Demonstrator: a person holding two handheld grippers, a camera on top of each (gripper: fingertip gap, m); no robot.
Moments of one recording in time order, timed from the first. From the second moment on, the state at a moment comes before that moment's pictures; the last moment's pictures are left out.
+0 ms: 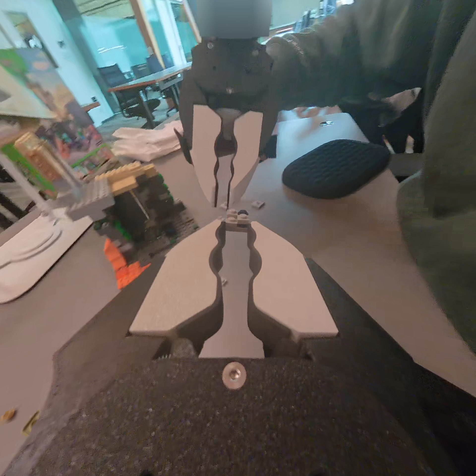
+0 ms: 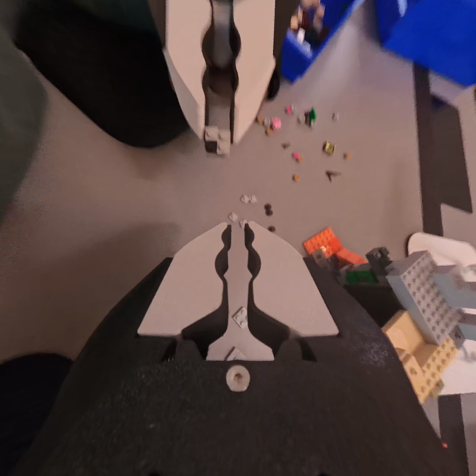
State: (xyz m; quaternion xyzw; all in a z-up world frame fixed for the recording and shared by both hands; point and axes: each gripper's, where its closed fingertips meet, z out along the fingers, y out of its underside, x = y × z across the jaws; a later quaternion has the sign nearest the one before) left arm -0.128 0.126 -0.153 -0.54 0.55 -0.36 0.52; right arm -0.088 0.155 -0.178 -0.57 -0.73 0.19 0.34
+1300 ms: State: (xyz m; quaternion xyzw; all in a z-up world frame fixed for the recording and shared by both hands) left arm -0.131 0.127 -0.164 -0.54 0.53 -0.38 0.53; right arm -0.089 0.204 -0.251 -0.67 -0.71 0.14 0.18
